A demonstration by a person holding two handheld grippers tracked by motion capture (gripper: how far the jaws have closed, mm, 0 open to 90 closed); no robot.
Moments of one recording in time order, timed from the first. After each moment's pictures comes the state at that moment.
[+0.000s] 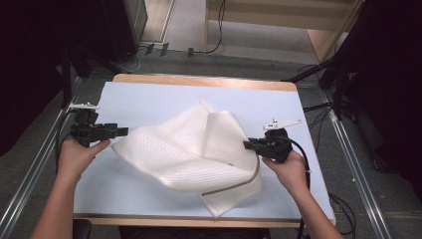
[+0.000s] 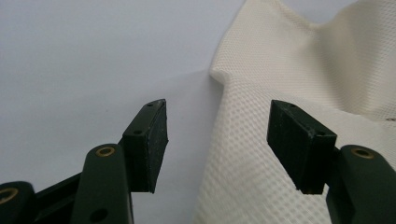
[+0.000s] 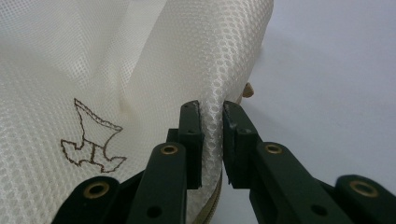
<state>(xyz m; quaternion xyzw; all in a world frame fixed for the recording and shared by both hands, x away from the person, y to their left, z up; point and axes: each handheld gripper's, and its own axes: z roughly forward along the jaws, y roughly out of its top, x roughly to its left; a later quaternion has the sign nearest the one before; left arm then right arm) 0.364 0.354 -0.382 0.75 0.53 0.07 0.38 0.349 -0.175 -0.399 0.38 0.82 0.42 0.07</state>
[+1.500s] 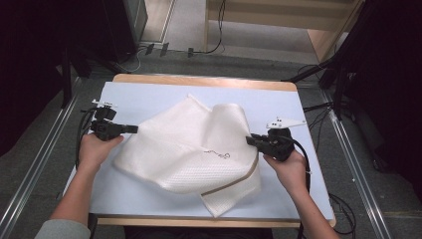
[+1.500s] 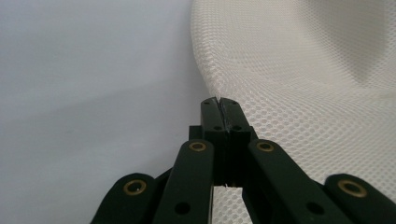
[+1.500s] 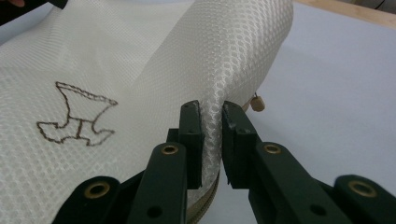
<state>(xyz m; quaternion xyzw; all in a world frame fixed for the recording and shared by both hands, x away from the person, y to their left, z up) 0.400 0.342 -0.413 0.76 0.54 0.02 0.37 0.348 -0.178 -0.395 0.39 0.80 0.44 0.11</state>
